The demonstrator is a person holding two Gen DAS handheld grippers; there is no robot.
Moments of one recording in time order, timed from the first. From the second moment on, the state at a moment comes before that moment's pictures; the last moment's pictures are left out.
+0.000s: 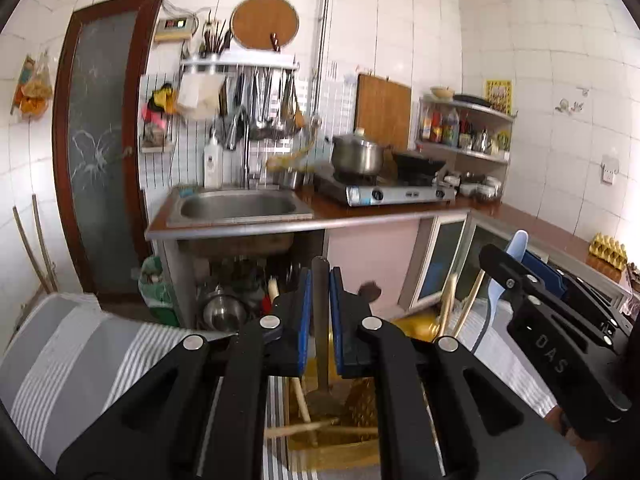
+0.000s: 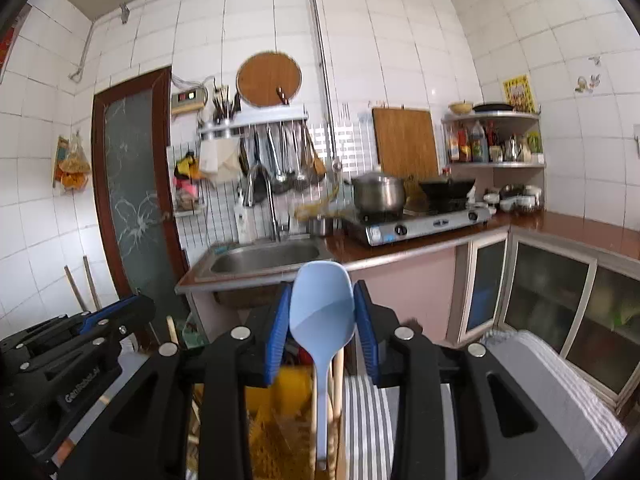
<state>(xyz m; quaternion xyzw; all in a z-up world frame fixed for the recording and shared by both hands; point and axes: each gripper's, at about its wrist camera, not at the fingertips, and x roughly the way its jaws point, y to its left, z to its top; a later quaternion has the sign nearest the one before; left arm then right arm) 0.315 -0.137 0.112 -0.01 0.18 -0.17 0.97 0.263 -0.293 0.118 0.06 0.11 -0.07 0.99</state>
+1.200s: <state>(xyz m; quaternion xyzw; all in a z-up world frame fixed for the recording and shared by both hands) 0.210 0.007 -0.030 0.02 0.38 -0.07 0.92 0.108 -0.253 -0.029 0.04 0.37 -0.06 0.93</state>
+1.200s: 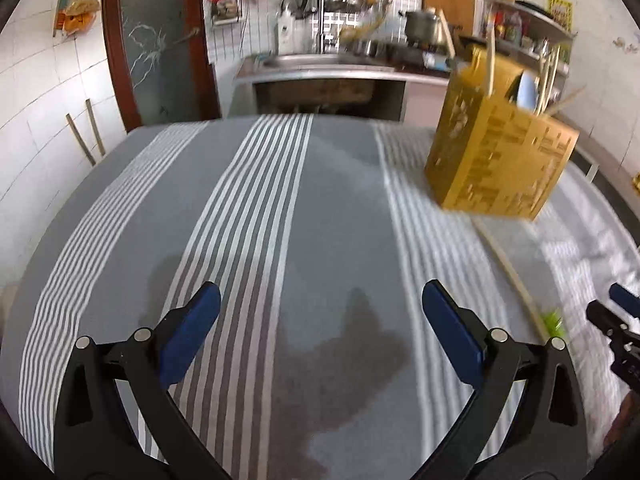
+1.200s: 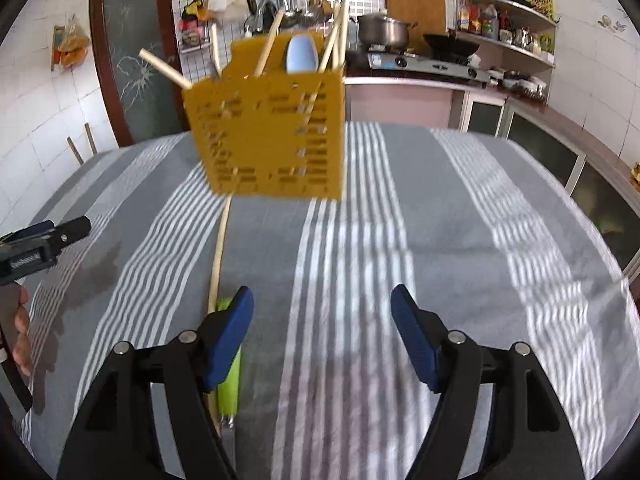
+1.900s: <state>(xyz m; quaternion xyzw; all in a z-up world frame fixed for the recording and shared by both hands) 0.214 0.002 -0.051 0.03 0.42 -0.04 0.91 0.126 -0.215 -0.046 0.01 0.44 -0.04 0.90</state>
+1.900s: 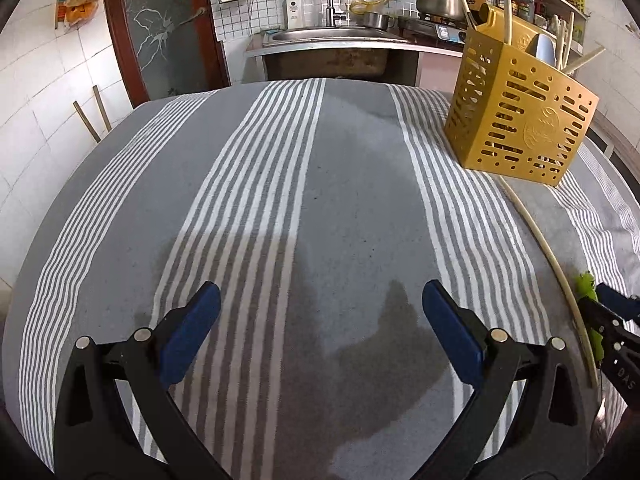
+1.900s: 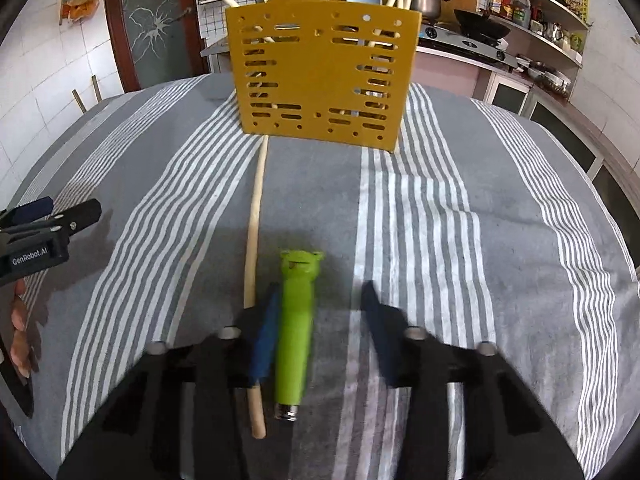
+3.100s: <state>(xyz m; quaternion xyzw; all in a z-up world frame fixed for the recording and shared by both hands) 0.266 -0.165 -0.059 0.03 0.49 -0.09 0.87 0.122 -0.308 -0.046 0.06 0.44 -0.07 0.89</state>
